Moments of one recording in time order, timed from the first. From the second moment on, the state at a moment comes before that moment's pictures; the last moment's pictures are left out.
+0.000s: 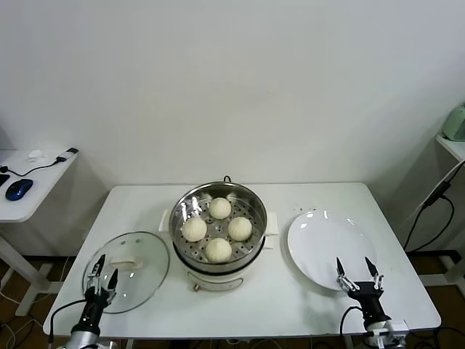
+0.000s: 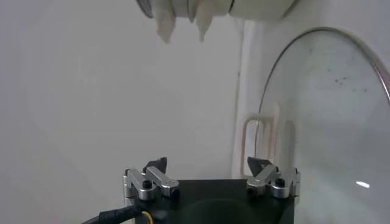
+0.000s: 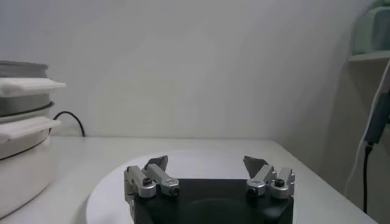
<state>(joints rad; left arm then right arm) 1.51 -1.25 -0.69 -1.52 1.17 -0.16 -0.44 -1.54 1.26 0.65 1.68 0.31 0.22 -0.06</state>
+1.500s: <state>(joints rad) 1.39 -1.32 -0.67 -1.43 1.27 -0.05 -0.42 -1.54 1.29 0.65 1.66 0.30 0.23 -0.06</state>
